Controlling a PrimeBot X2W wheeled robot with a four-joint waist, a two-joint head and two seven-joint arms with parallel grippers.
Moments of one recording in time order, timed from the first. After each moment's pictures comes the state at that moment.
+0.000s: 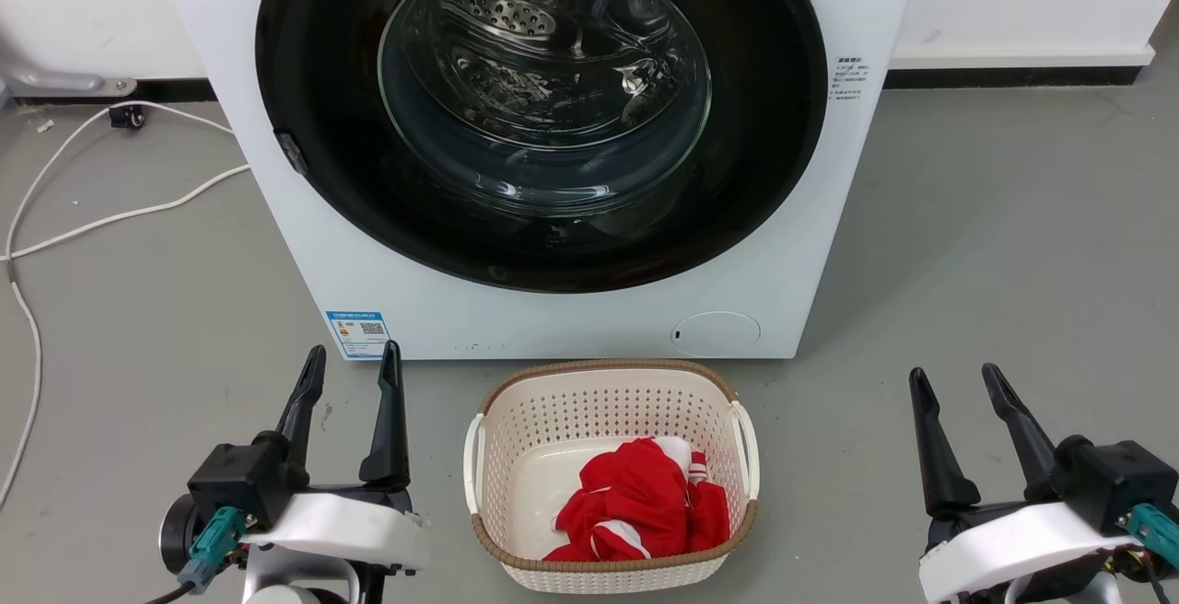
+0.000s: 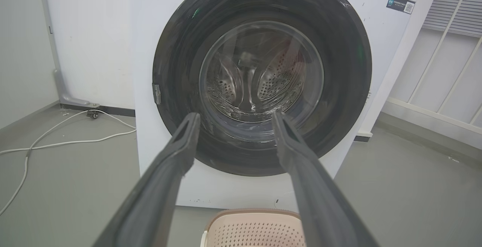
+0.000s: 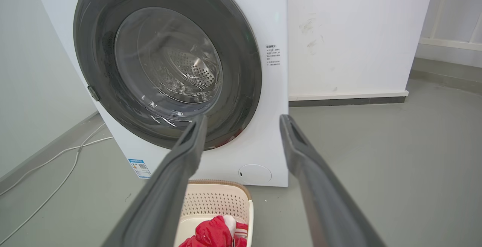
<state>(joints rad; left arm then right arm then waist) -0.04 0.07 -0.04 0.05 -0.25 -0.06 -0.20 0.05 -0.05 -0.01 -0.03 0.18 0.13 -0.08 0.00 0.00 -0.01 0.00</state>
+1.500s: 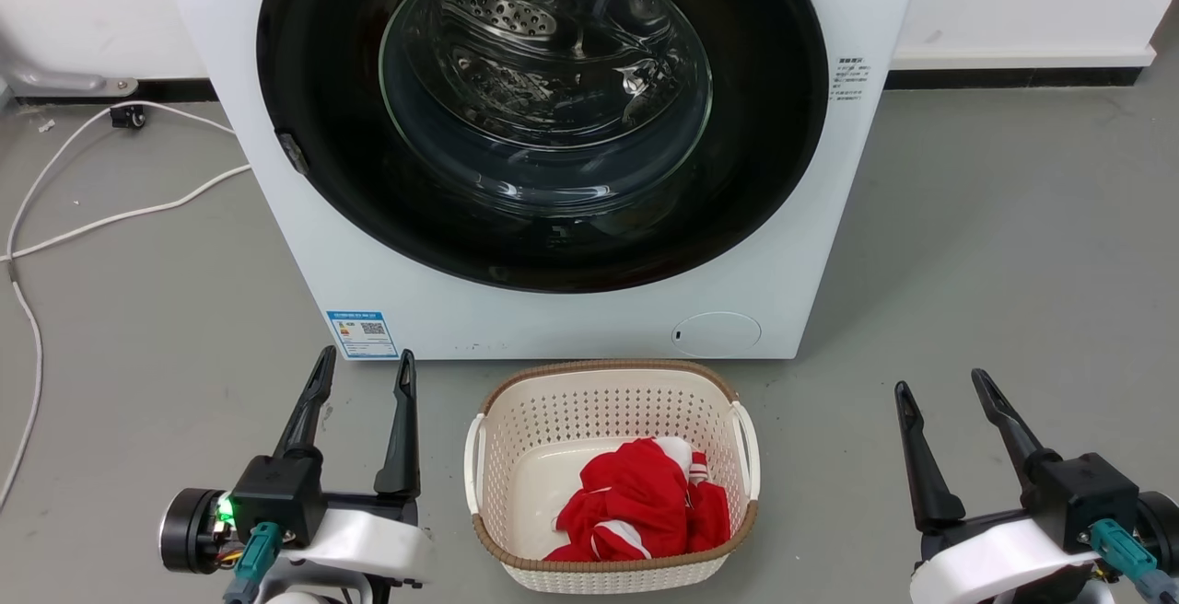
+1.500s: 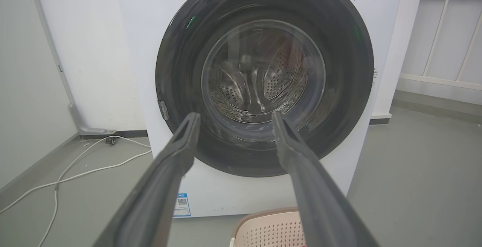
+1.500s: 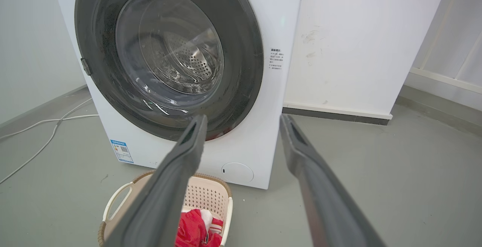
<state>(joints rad) -0.03 0.06 -0.04 0.07 -0.06 -0.05 -0.26 0.07 -0.05 0.01 -0.05 0.01 0.13 -0.10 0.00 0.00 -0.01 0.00</state>
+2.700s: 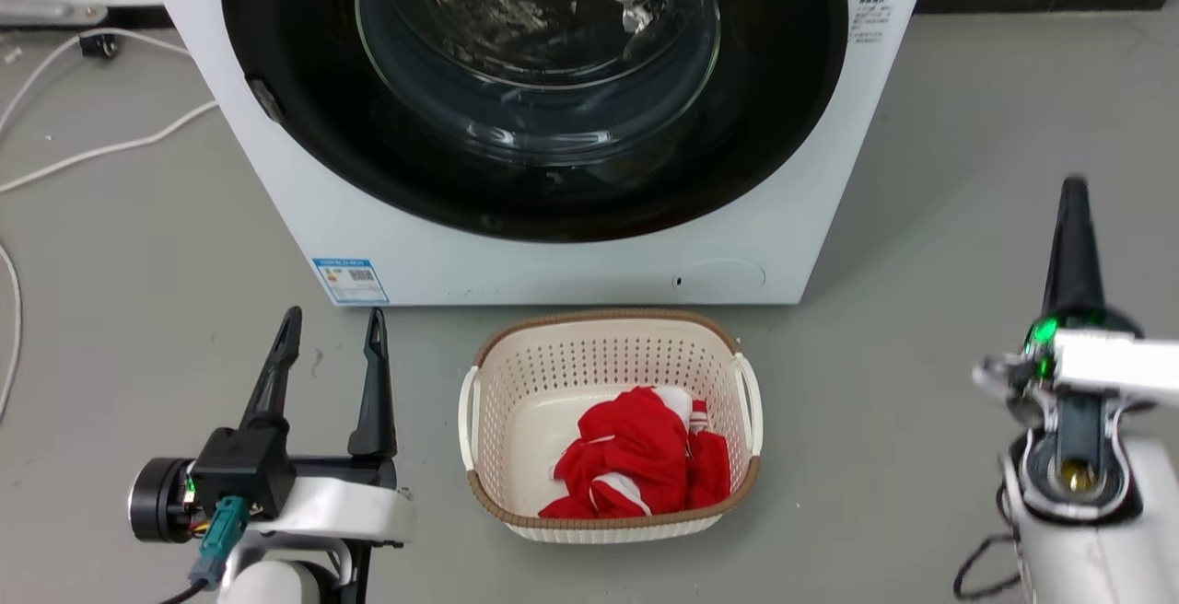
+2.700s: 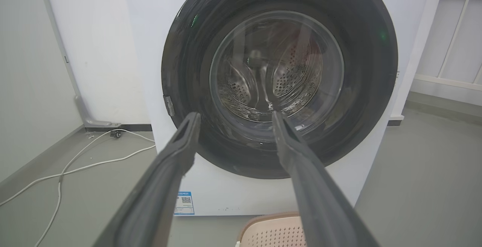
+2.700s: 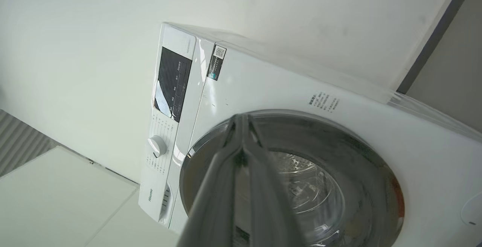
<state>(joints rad) -0.07 0.05 0.00 0.04 -0.06 -0.05 -0.26 -0.28 -0.05 -0.03 0.13 1.26 0.13 -0.26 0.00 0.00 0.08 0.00</state>
